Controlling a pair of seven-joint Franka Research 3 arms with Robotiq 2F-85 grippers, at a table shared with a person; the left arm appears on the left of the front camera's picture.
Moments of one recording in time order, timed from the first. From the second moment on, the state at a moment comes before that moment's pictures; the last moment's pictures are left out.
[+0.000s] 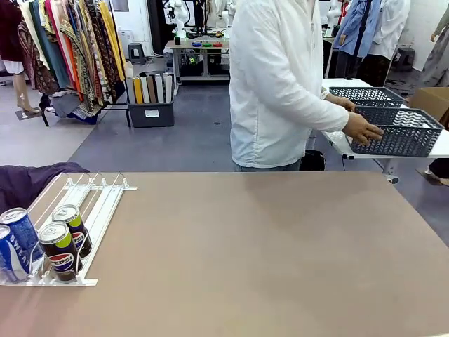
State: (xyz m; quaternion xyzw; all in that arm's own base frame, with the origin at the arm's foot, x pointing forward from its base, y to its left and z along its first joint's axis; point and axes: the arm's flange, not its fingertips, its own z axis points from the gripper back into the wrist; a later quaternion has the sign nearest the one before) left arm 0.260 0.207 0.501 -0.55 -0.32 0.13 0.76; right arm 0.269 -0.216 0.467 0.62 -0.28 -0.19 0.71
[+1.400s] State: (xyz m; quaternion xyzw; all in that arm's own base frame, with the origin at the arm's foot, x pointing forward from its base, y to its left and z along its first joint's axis) left arm 0.325 0.064 0.527 -0.02 -0.05 0.00 1.00; right arm 0.271 -0.214 0.468 0.62 -0.28 -0.19 0.71
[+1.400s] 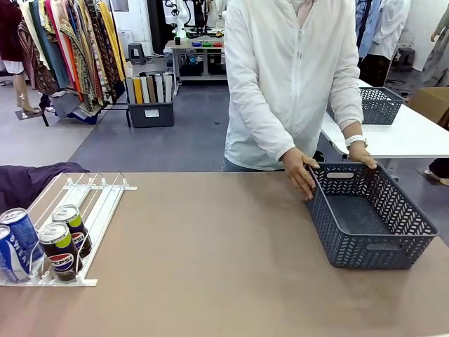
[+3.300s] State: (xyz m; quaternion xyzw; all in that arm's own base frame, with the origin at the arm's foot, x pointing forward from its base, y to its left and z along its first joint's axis) left arm 0.363 0.063 0.395 -0.04 0.05 0.10 0.99; right arm 0.271 -0.214 0.468 0.62 -0.28 -0.19 0.71
